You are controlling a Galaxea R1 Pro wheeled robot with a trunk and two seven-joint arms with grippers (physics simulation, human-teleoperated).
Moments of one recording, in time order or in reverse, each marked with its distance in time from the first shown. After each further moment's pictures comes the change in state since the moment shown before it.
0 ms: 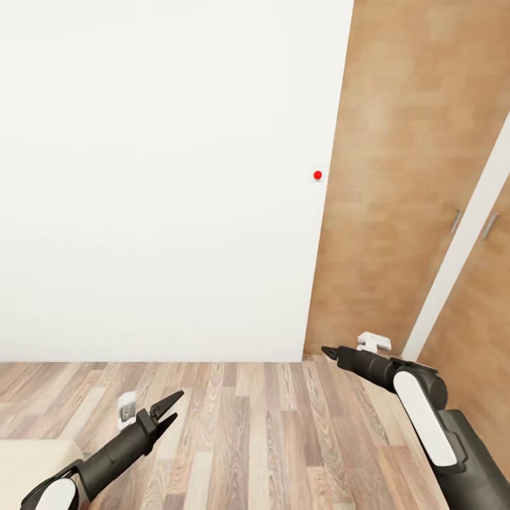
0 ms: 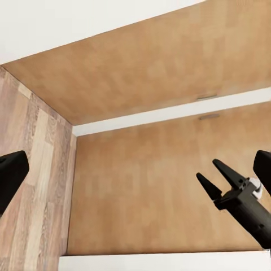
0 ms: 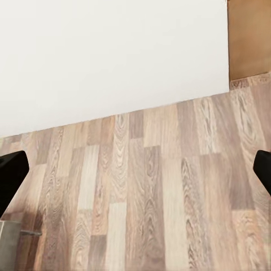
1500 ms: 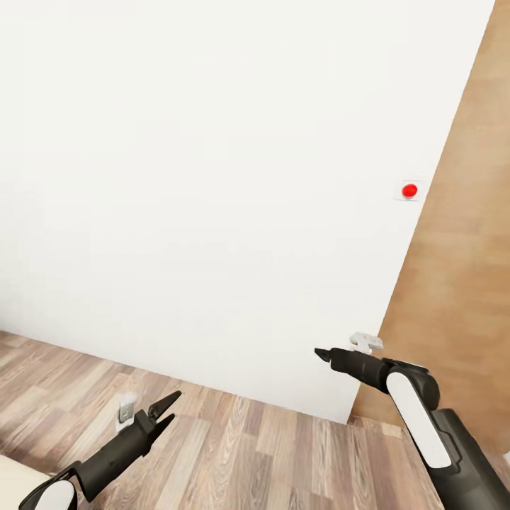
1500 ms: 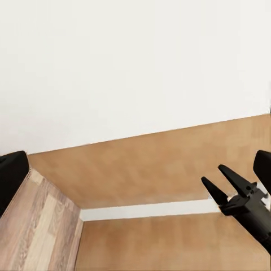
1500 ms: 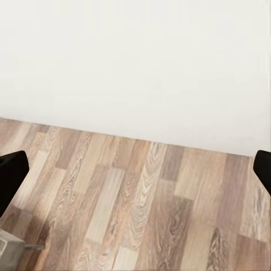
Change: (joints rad) left arm 0.003 0.000 0.007 0.008 -0.001 -0.020 0.005; right arm -0.003 0.004 0.049 -0.010 0.000 0.005 -0.002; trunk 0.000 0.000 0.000
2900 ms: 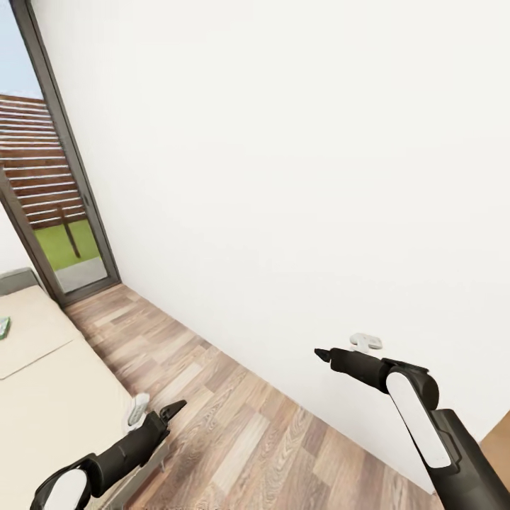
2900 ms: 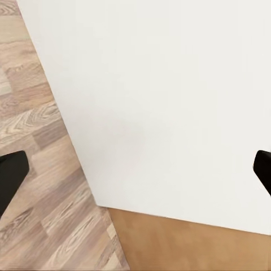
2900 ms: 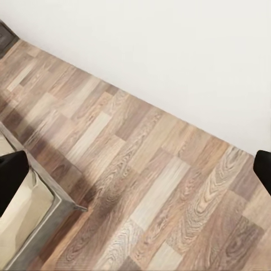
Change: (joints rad) left arm -0.027 -0.035 -0.026 -0.024 0.013 0.009 0.388; right arm -0.001 -0.001 0.002 0.002 0.000 0.000 -0.001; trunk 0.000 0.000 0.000
